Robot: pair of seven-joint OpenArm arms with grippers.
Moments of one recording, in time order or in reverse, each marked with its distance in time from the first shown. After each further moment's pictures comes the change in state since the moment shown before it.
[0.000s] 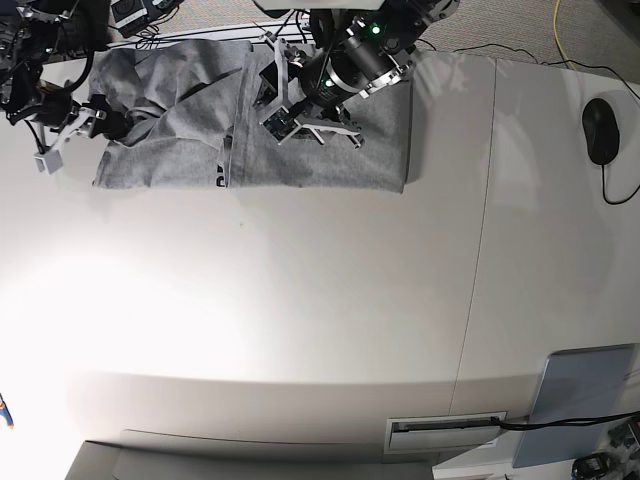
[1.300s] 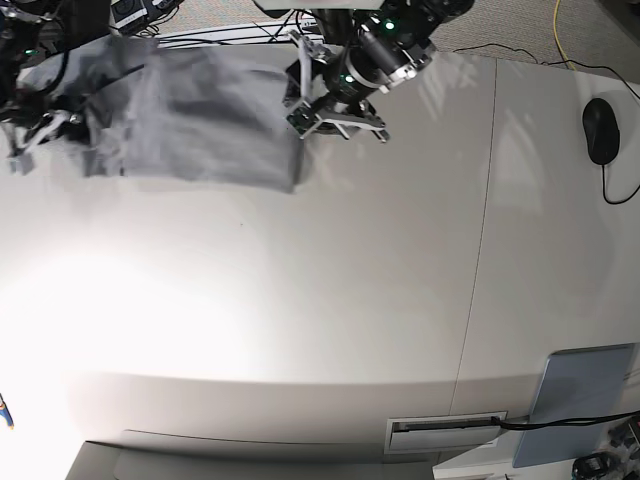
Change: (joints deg) left arm 1.2 -5.3 -2.3 -0.2 2.8 2.0 -0.5; right arm -0.3 3.8 7.4 5.4 -1.2 -0.5 -3.2
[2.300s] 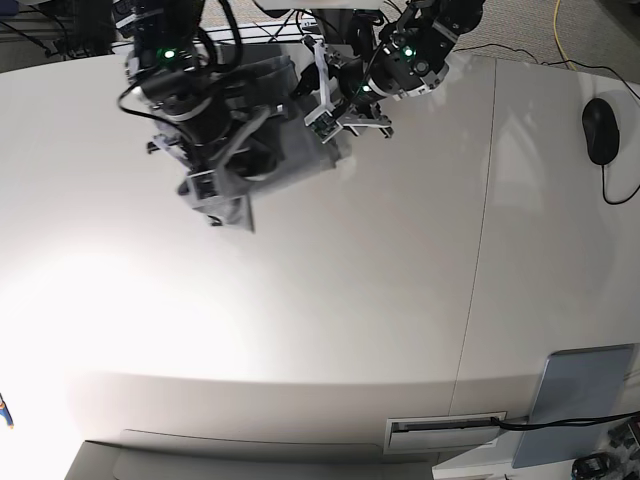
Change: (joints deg) left arm 0.3 0.2 -6.9 -11.8 -12.1 -9.2 -9.0; right arm -5.0 -23.9 -51.5 43.1 -50.1 -26.2 16.8
